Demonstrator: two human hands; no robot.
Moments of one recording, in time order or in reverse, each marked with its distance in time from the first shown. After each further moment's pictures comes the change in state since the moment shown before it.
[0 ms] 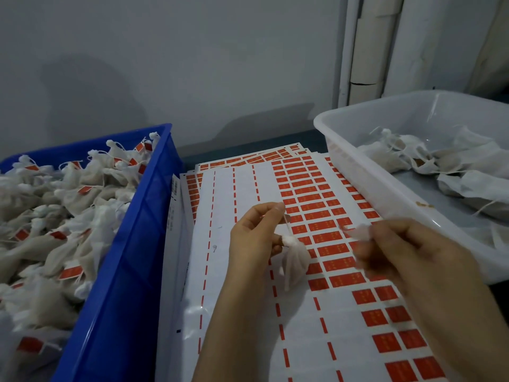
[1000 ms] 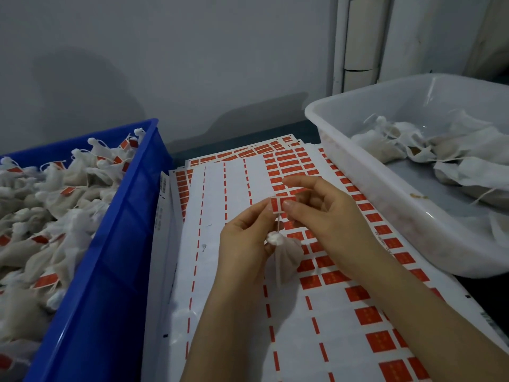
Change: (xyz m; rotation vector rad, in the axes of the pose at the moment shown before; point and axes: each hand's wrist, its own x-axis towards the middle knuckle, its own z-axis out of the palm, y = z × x) left_hand -0.002 -0.005 0.006 -0.068 -0.032 0.020; right_hand 0.066 0.021 0.060 0.151 -0.242 -0.265
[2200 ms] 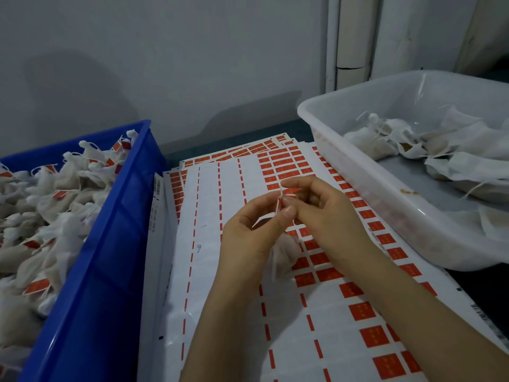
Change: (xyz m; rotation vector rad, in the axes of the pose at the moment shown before) left_hand -0.006 0.002 0.008 0.163 -0.085 0.140; right_hand 0.001 0.004 -0.001 -0.018 0.083 0.060
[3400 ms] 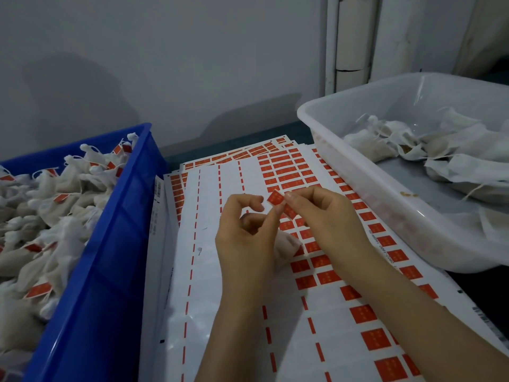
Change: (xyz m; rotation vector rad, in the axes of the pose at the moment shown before) left_hand -0.001 -0.005 0.005 0.276 0.301 0.274; right_hand -0.002 -0.001 0.004 -0.132 0.085 0.081
